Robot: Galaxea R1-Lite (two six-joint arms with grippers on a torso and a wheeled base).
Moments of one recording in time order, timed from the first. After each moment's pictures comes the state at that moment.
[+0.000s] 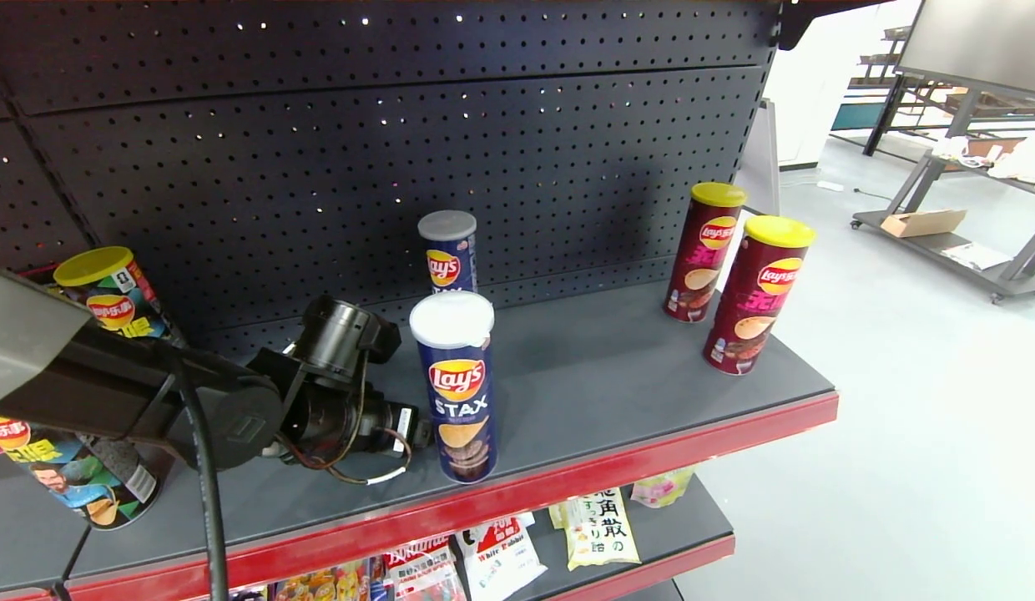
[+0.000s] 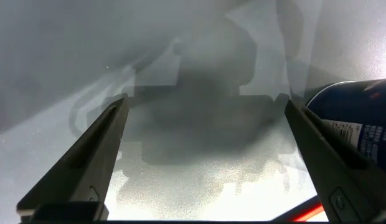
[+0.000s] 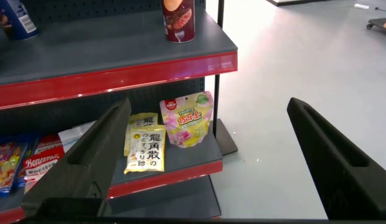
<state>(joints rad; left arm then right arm) -0.45 1.92 -0.89 -0.15 0.09 -0.18 0.00 0.00 0.00 0.00 0.01 0.01</state>
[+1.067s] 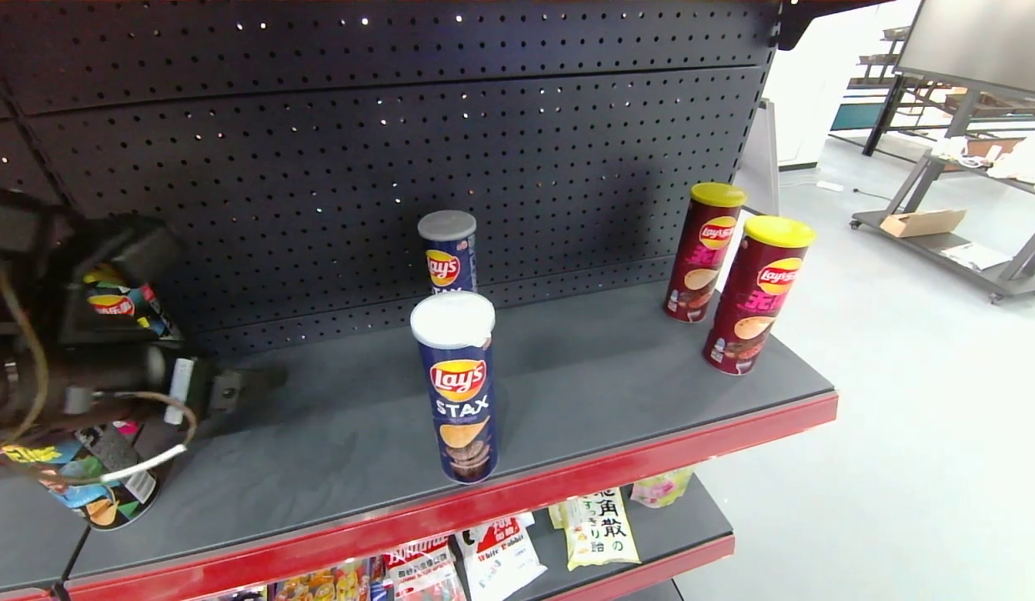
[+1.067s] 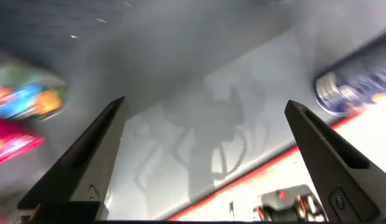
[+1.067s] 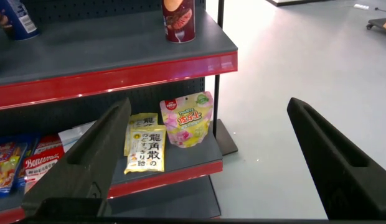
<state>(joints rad) -0.20 1.29 -0.88 0.18 0.01 0.09 0.00 0.00 0.00 0.00 0.01 0.01</state>
